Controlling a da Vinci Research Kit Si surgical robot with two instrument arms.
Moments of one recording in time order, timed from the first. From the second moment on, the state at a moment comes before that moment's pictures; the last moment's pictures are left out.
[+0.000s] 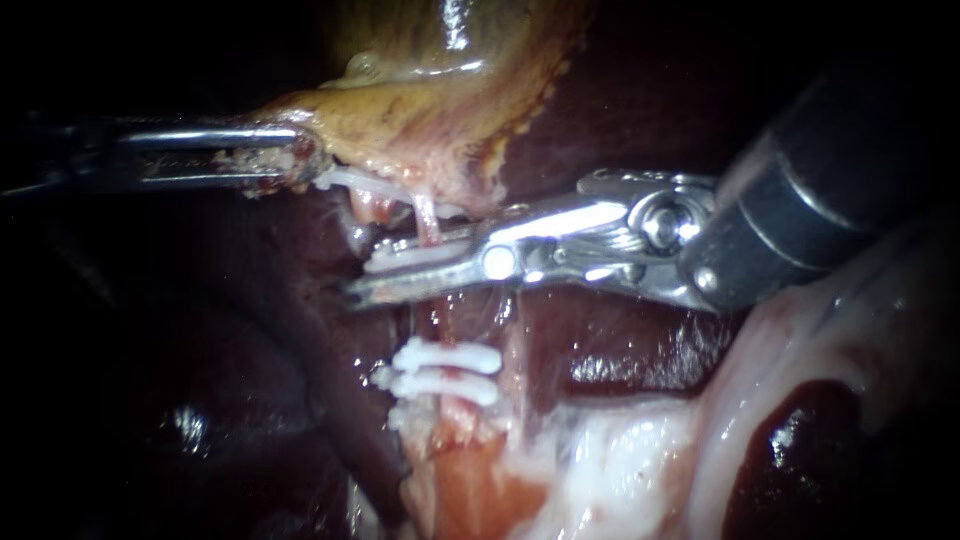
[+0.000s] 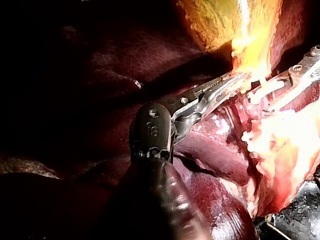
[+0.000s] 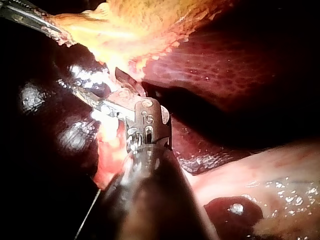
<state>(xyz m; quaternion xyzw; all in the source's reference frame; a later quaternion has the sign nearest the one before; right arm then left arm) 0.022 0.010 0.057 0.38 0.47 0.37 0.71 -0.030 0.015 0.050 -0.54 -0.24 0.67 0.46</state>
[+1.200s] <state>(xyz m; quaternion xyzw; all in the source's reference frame) 0.005 0.006 0.053 0.17 0.56 0.13 0.80 -0.030 0.015 0.051 -0.54 -0.24 0.67 0.45</state>
